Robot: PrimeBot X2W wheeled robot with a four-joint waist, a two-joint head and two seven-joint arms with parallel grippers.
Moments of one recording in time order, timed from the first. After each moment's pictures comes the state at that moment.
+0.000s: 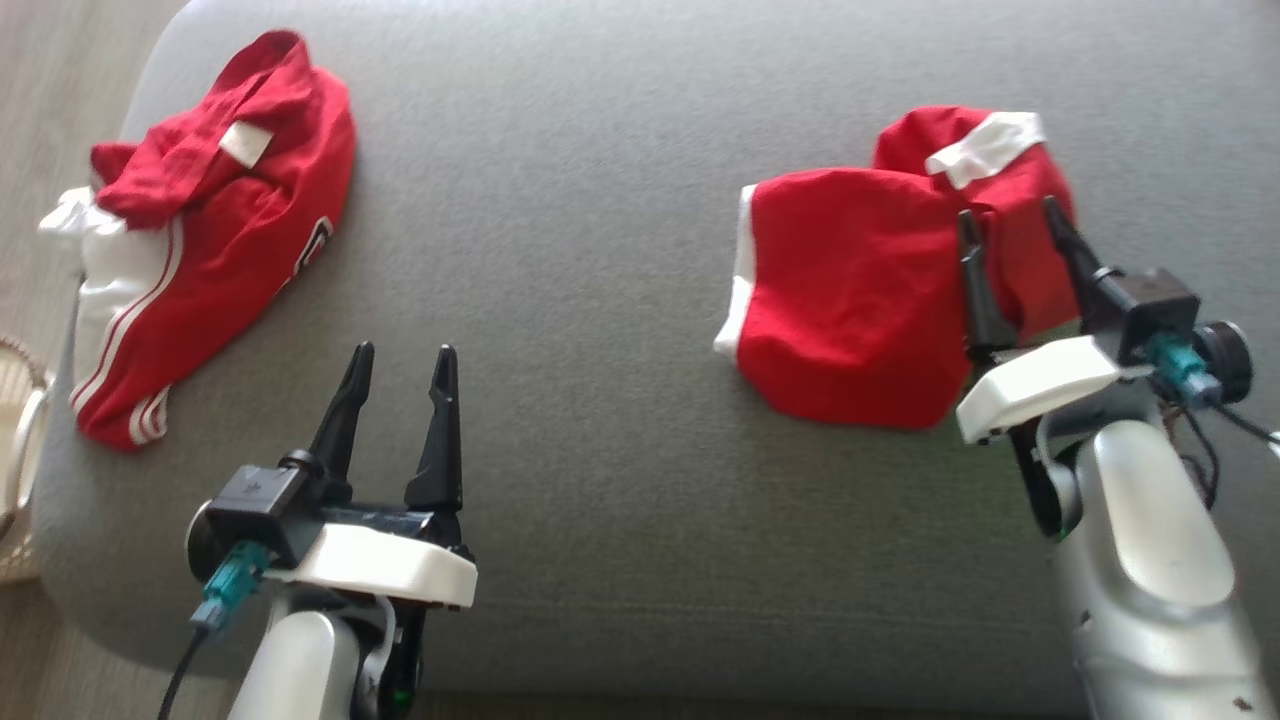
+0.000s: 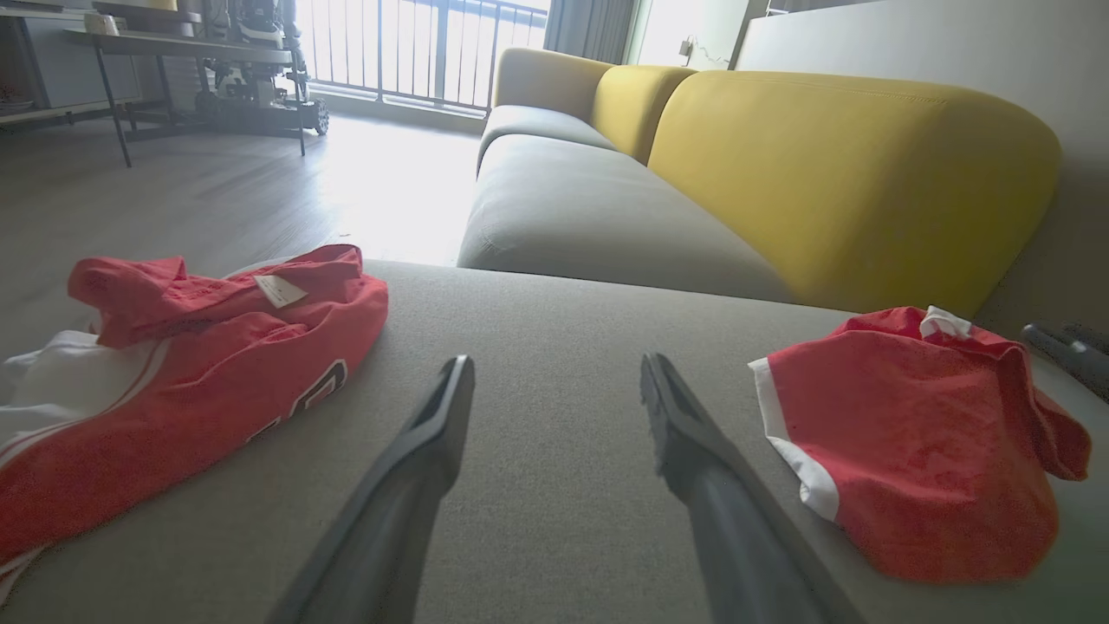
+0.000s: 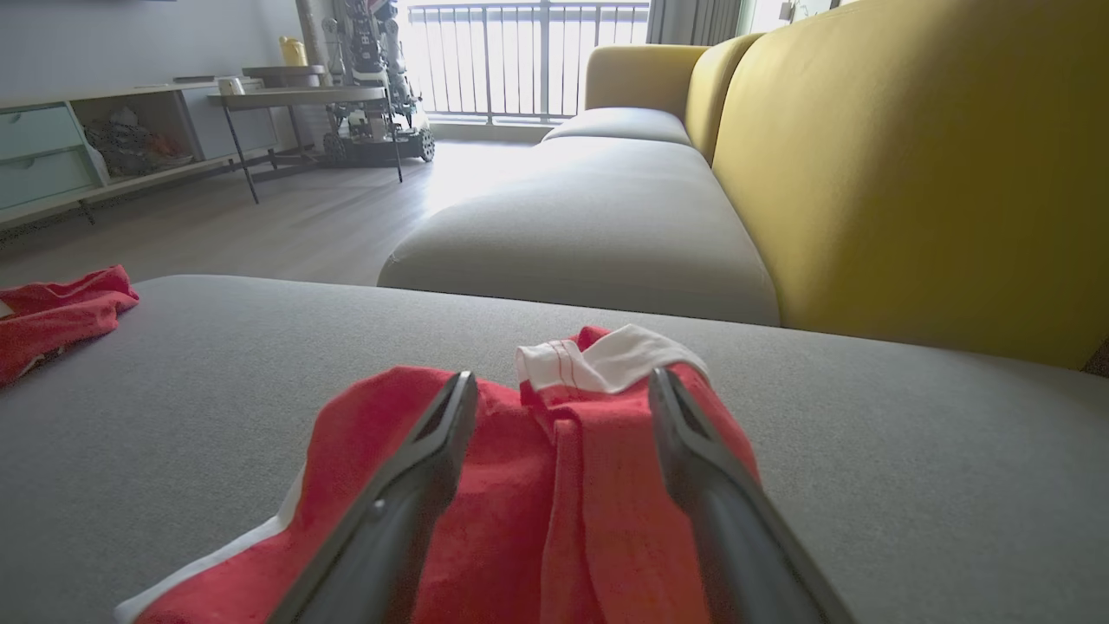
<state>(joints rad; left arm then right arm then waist) -0.07 0.05 -0.21 0.07 -0.23 -0.02 -0.25 -0.43 -0.05 -0.02 0.45 0.01 0.13 -0.25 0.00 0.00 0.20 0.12</state>
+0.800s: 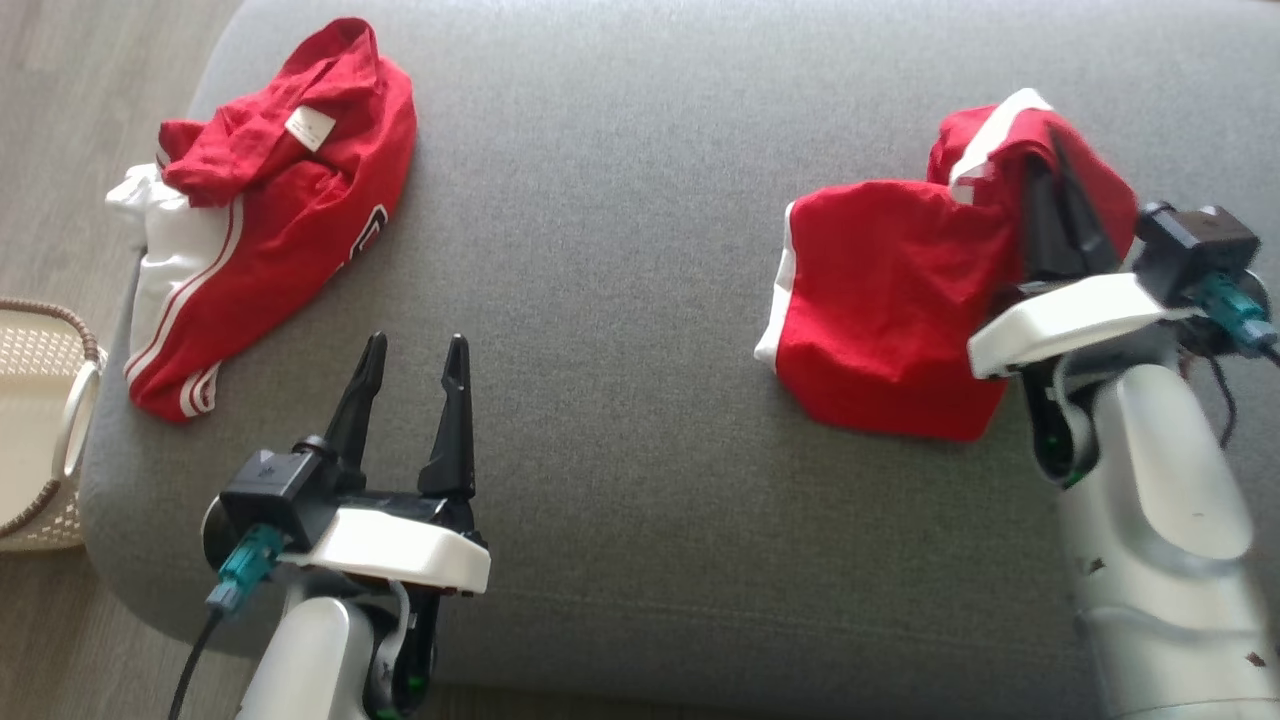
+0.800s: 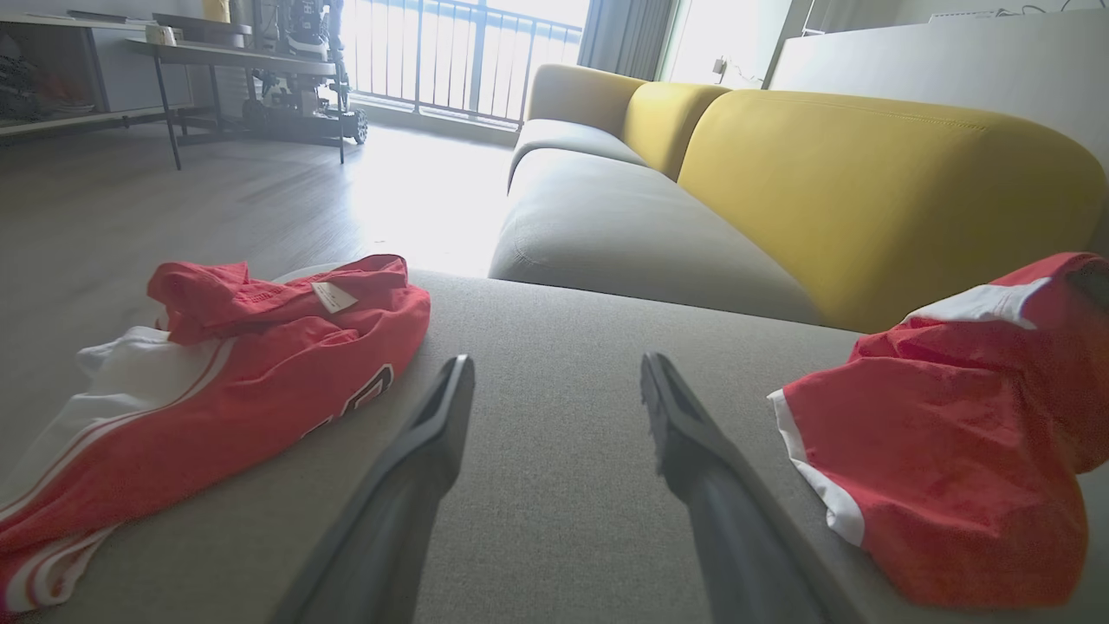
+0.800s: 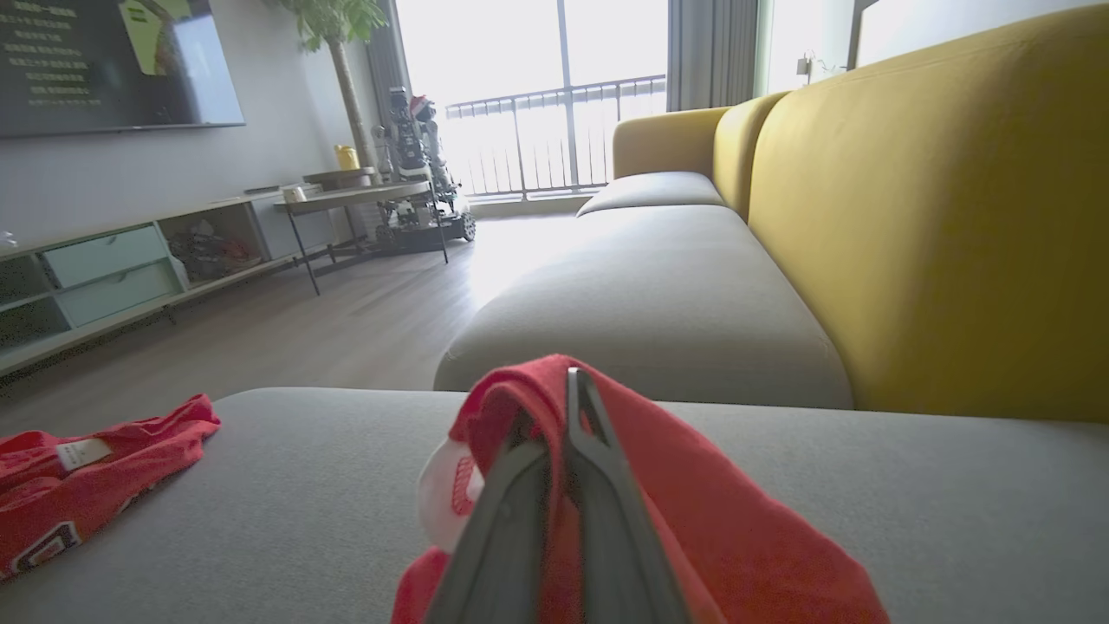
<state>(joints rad) -0.10 0.05 -0.25 0.10 -0.26 0.01 -0.25 -0.53 -0.06 -0.06 0.49 0.12 0.13 -0.25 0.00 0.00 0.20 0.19</state>
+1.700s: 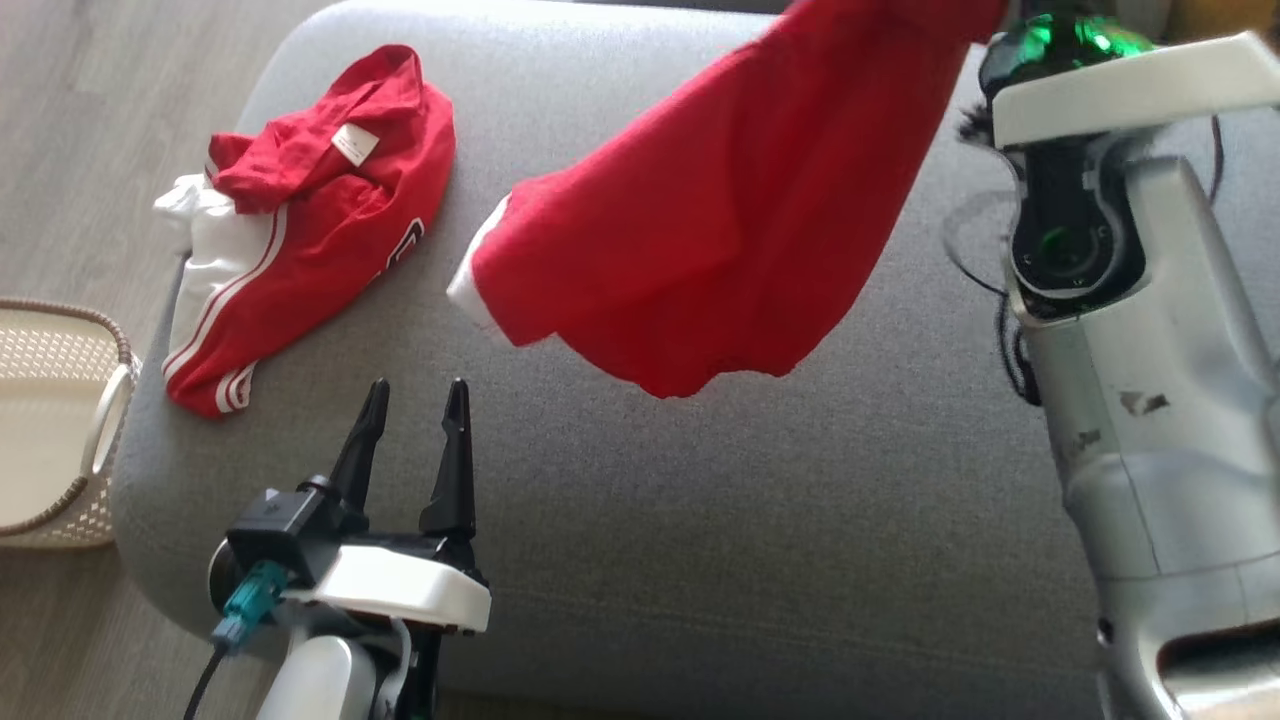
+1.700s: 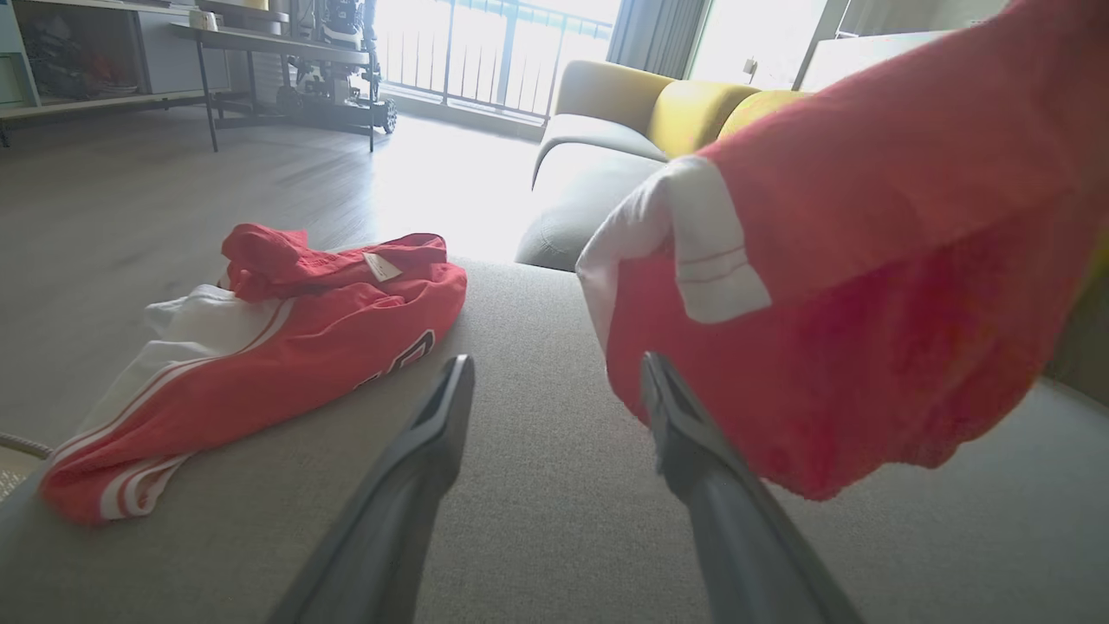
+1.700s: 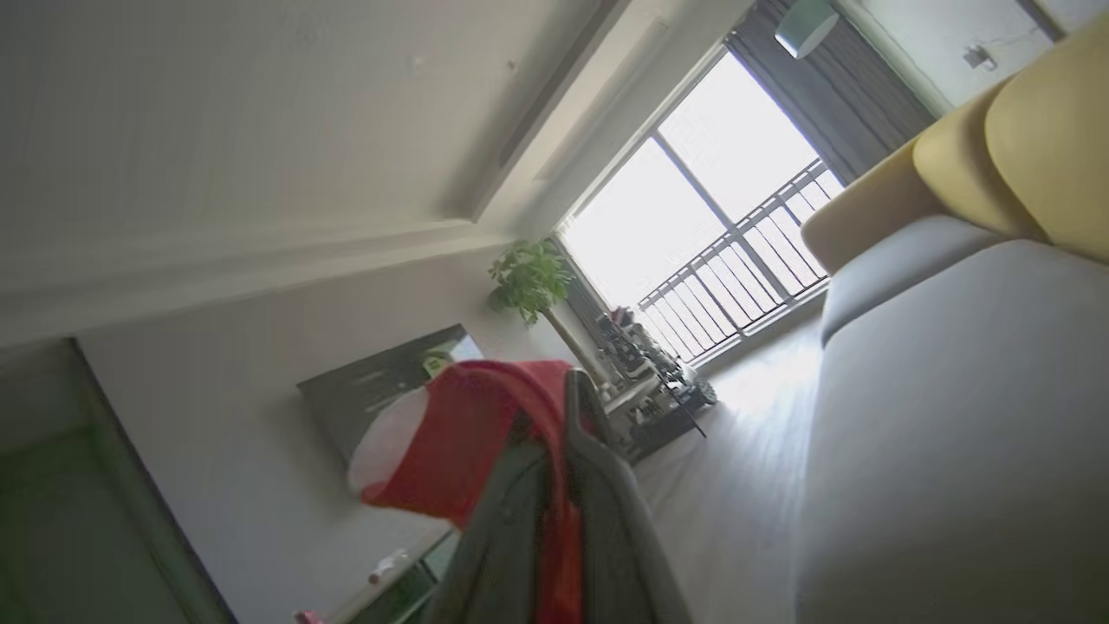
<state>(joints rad) -0.04 0.05 -0.25 0.10 -0.27 0.02 -0.25 -0.82 -0.07 0.19 0.31 0.96 0.13 -0.26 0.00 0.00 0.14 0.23</state>
